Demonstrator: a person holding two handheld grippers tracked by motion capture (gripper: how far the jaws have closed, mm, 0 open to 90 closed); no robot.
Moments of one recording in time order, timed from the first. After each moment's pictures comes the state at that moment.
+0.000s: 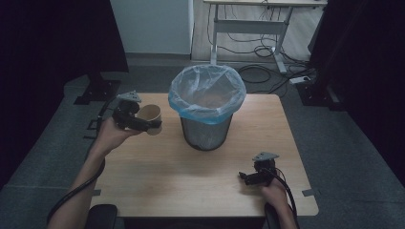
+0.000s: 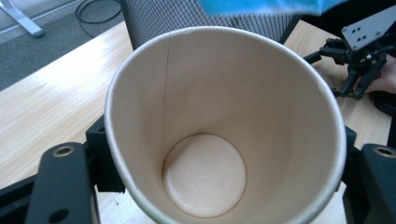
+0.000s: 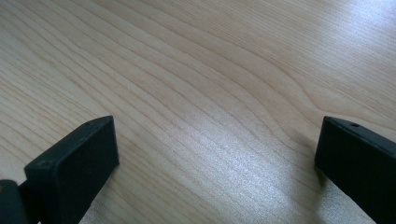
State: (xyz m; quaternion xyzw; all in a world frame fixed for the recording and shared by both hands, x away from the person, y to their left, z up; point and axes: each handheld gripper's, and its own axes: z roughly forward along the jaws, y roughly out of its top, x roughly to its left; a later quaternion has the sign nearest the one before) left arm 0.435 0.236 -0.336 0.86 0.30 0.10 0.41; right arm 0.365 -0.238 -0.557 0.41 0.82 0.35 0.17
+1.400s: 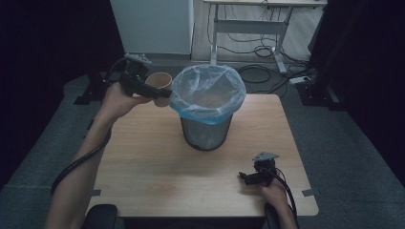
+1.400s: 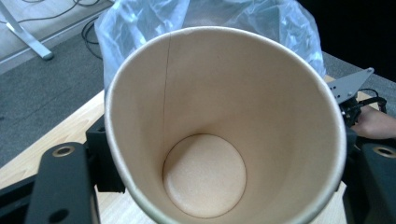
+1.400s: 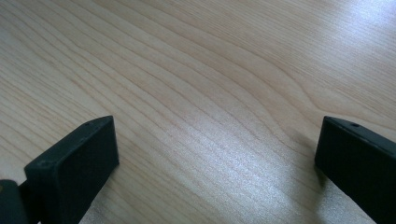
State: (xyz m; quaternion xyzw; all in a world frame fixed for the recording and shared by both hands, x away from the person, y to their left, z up) left arm 0.465 0.194 -0.239 0.86 0.28 0.11 0.41; right arm 0.365 -0.238 -0.557 0.41 0.82 0.35 0.17
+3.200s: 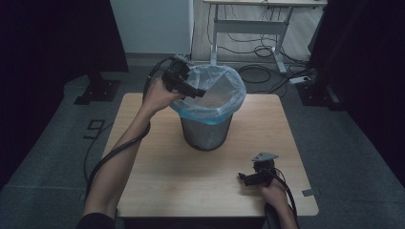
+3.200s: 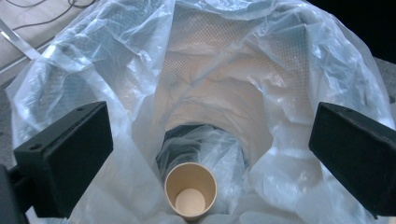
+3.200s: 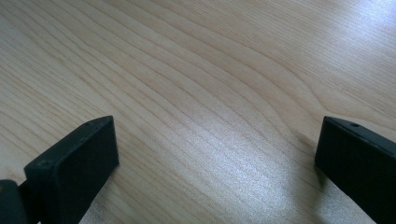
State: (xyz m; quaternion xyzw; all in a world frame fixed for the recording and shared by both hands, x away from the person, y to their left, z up) left arm 0.510 0.103 -0.271 0.87 0.27 0.13 0.39; right arm 0.363 -0.236 -0.558 0.41 0.83 0.35 0.17
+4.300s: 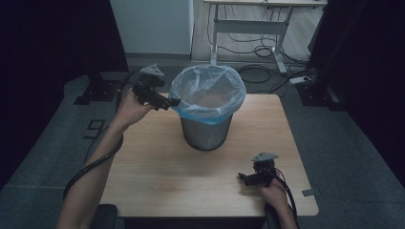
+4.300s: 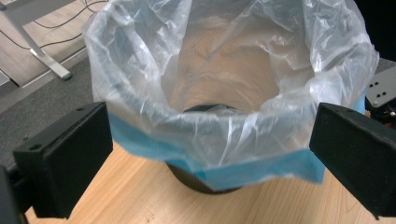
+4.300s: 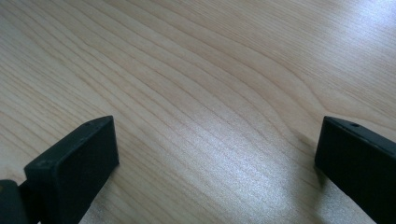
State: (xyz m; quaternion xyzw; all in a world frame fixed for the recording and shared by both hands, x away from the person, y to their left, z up) left arm 0.470 0.179 -0.284 0.86 0.26 0.16 0.42; right arm 0.363 -0.236 -0.558 0.41 0.83 0.35 0.17
